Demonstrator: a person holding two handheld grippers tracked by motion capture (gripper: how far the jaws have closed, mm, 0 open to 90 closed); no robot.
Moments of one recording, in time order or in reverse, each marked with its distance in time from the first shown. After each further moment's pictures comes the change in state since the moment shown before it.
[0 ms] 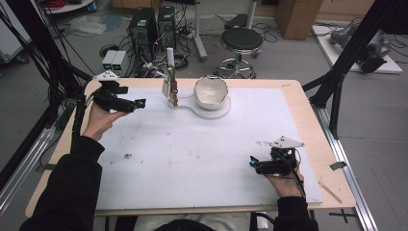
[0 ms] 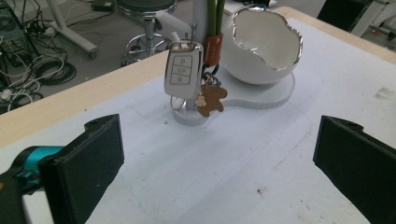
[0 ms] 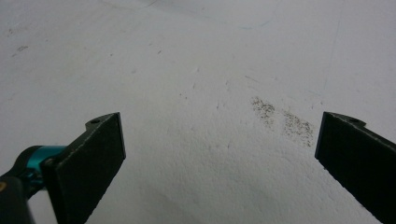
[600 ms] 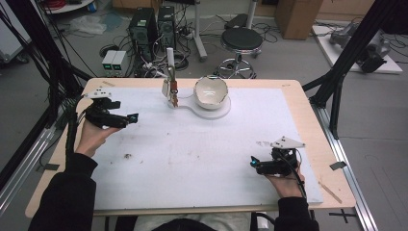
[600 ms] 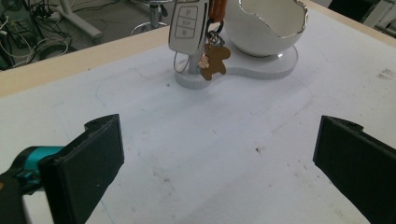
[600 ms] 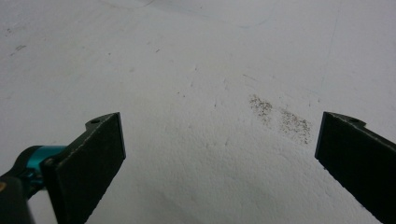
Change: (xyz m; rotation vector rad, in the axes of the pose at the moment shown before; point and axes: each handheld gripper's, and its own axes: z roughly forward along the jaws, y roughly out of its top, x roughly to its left) left arm -0.004 -0.046 -0.020 0.007 0.018 -0.042; right arm -0.001 -0.001 -0.002 0.000 -0.003 0.003
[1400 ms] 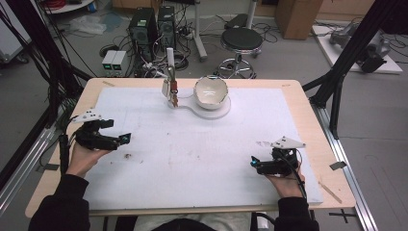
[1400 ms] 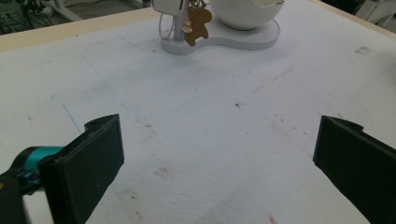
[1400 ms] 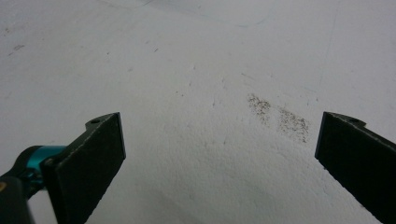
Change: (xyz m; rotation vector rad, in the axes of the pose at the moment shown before) left arm -0.018 -0.052 -0.032 -0.015 -0.023 -0.011; right arm -0.001 -0.001 0.000 0.002 -0.004 0.003
